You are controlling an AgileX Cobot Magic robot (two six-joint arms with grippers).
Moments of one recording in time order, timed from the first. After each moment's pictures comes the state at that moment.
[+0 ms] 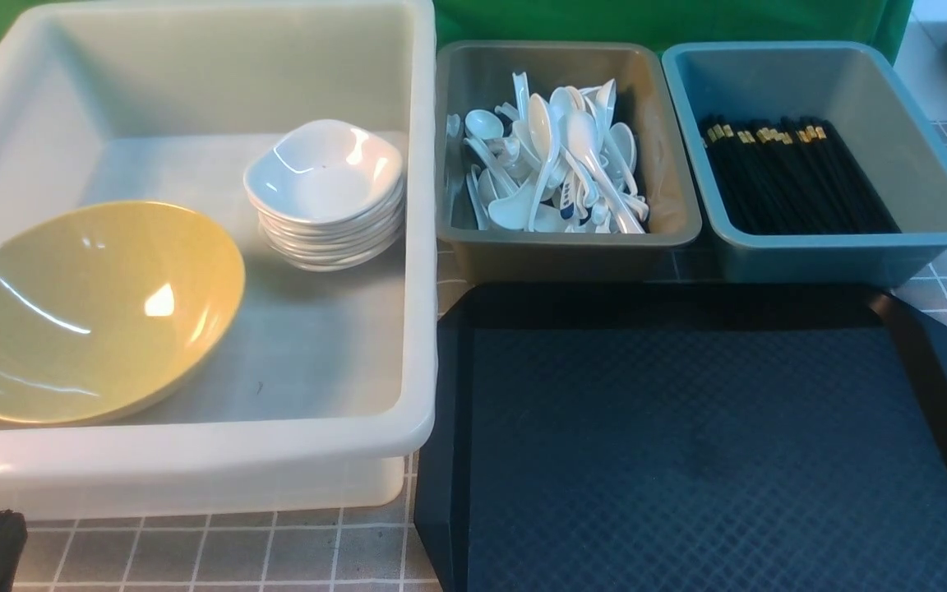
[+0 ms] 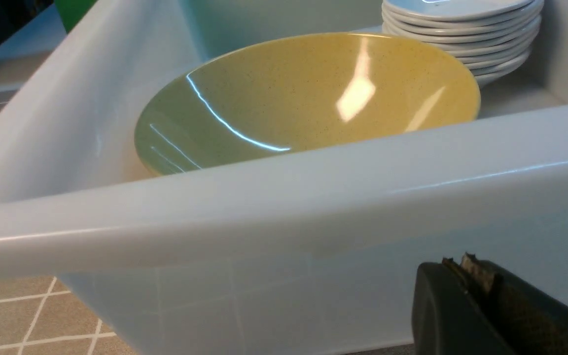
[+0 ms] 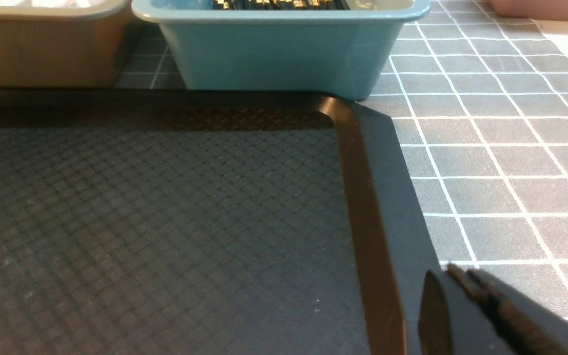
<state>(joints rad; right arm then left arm) 0.01 -0.01 0.01 -0.19 0.27 0.24 0.04 -0.01 0.03 -0.07 0.31 0.25</state>
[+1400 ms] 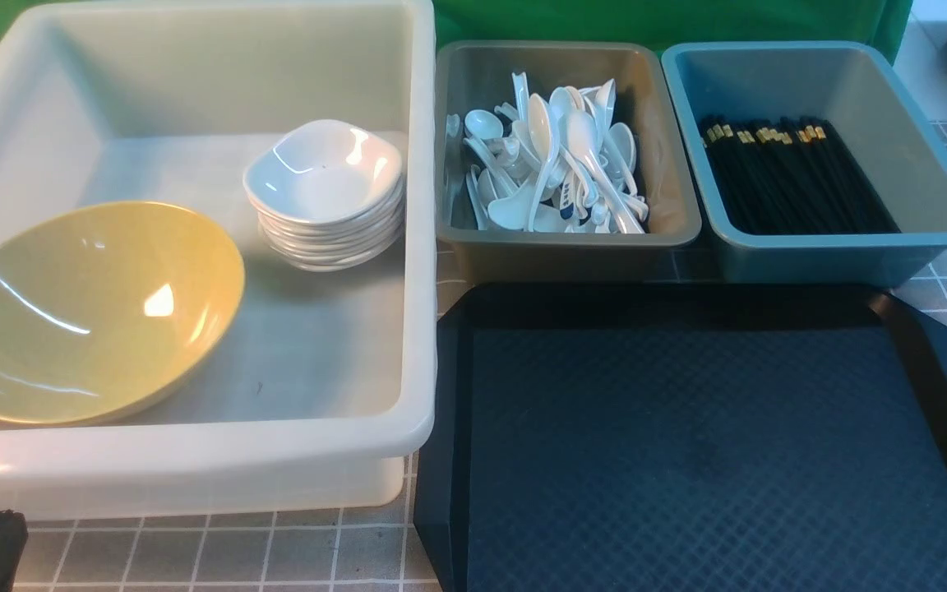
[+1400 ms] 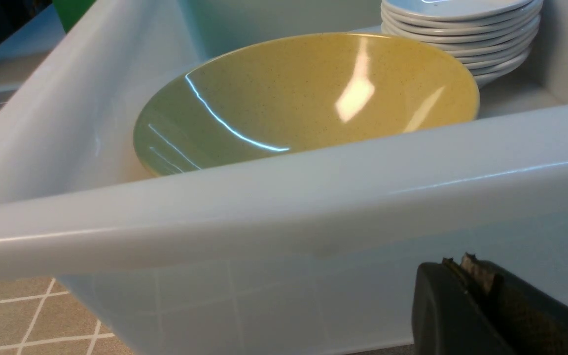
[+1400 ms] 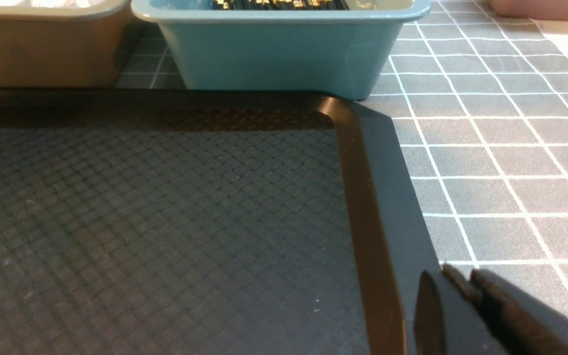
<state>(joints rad) 0.01 -0.01 0.01 -0.19 0.27 0.24 0.04 -0.01 0.03 -0.07 0.31 0.25</state>
